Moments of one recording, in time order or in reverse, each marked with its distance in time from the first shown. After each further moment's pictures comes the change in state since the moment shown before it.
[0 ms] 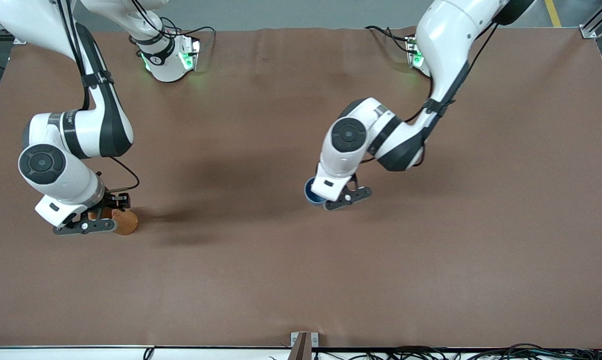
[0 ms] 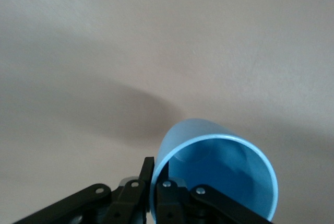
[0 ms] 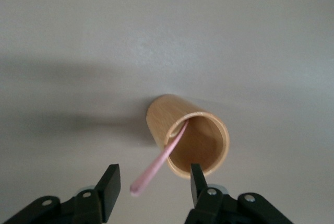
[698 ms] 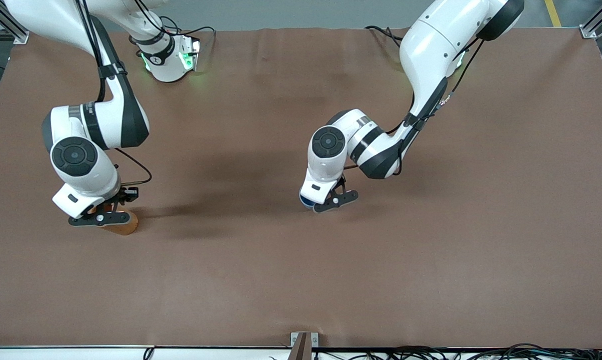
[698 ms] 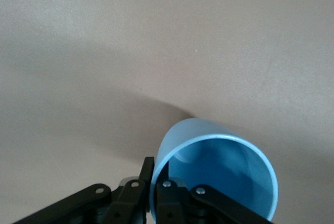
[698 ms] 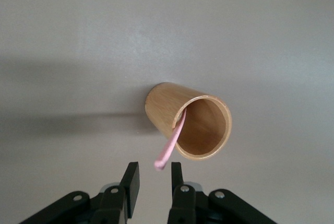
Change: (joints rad) left arm -0.015 0.073 0.007 0.018 0.081 0.040 -0.035; right arm 0.063 -0.019 -0.005 -0.032 -0.087 -0.032 0.114
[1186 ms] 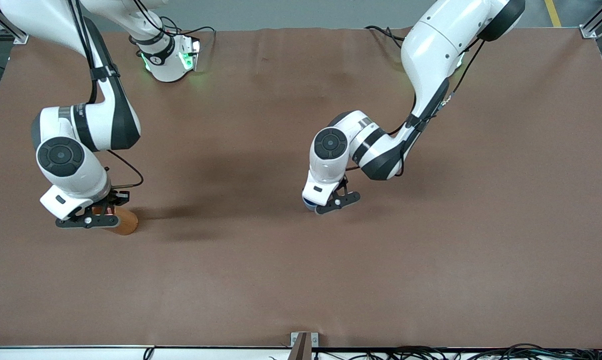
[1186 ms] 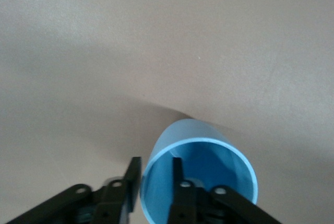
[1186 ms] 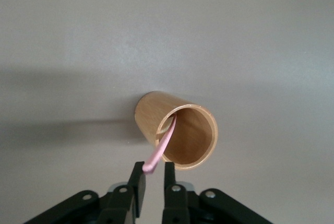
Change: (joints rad) left arm 0.011 0.001 0.001 0.002 0.005 0.000 -0.003; right arm -0.026 0.000 -0.007 0.001 -0.001 0.044 0.001
